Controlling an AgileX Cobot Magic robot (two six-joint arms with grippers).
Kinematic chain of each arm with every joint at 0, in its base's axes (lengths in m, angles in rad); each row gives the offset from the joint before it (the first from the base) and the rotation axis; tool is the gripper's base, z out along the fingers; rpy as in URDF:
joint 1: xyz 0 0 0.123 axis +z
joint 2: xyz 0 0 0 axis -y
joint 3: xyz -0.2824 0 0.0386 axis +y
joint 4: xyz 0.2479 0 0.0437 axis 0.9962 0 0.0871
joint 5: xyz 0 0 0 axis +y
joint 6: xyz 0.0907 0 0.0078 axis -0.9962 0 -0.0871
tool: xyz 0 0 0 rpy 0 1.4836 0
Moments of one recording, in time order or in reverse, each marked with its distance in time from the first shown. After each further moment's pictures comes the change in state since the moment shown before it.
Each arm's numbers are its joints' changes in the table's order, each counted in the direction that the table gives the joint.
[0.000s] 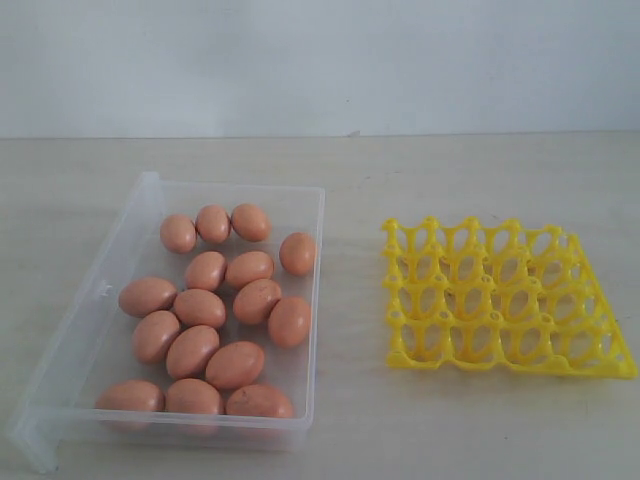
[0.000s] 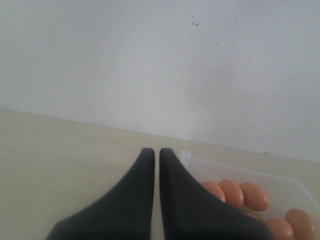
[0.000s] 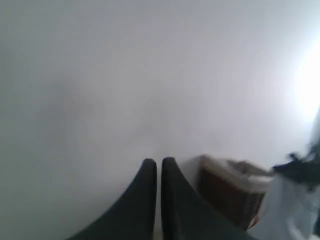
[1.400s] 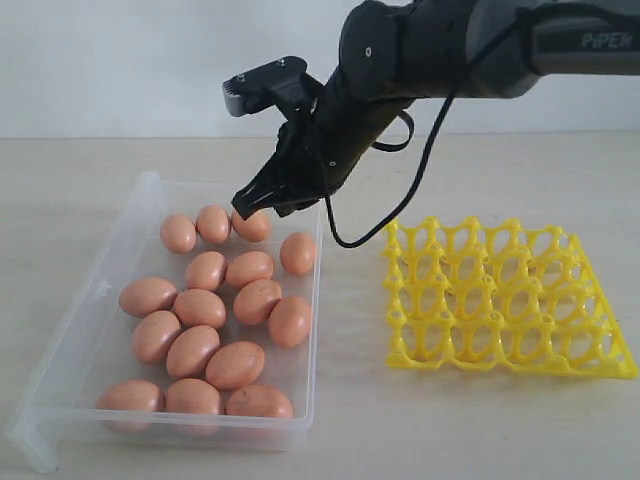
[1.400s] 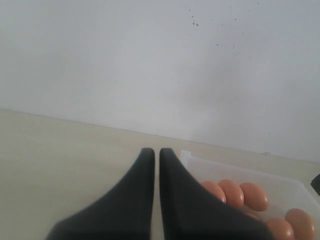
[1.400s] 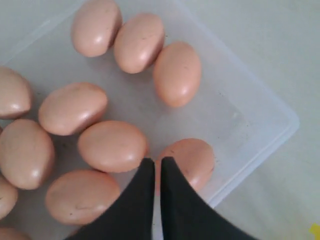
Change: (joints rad) left arm 0.000 0.000 0.000 0.000 0.000 0.000; right arm 0.577 -1.377 -0.363 1.330 -0.072 0.871
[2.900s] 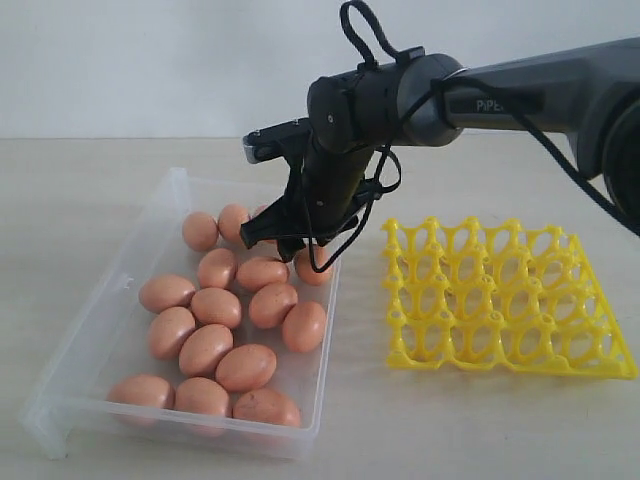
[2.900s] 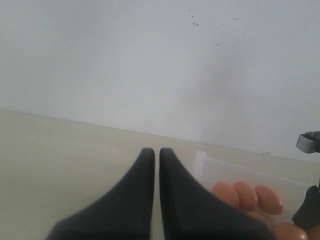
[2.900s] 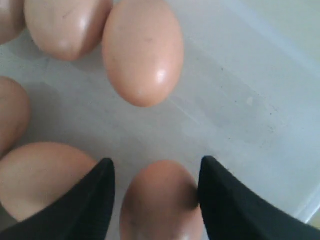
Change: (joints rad) left arm 0.000 0.000 0.000 0.000 0.000 0.000; right arm 0.002 -0.201 -0.125 -0.188 0.089 -0.363
